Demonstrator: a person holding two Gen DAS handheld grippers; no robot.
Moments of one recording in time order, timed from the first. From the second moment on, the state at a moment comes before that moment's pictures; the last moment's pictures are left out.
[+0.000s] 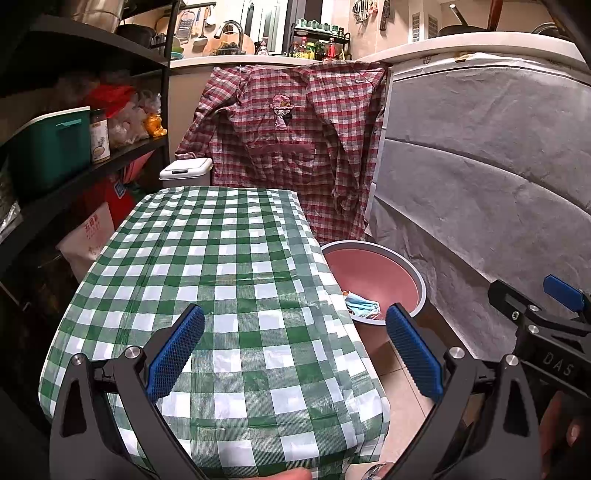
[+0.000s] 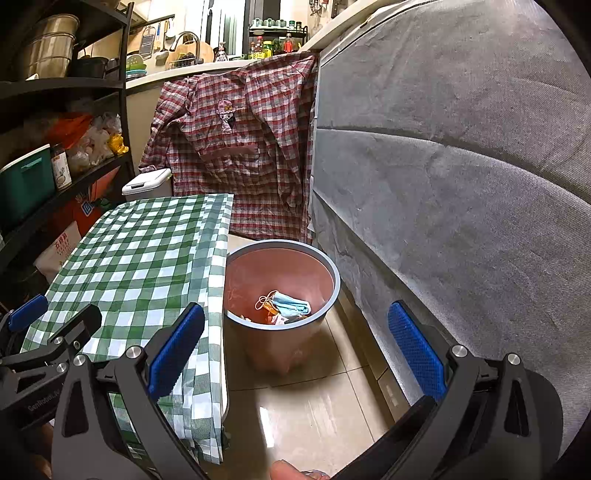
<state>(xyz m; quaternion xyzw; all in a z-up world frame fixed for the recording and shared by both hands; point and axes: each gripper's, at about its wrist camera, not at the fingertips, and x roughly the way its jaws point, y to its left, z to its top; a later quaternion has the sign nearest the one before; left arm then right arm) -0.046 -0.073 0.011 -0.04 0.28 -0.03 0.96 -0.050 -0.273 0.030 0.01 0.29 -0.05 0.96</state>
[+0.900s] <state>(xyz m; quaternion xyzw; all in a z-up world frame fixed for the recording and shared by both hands) -0.047 -0.073 0.011 -0.03 0.27 -0.04 0.96 -0.050 -0.273 0.029 0.01 0.29 -0.05 0.96</state>
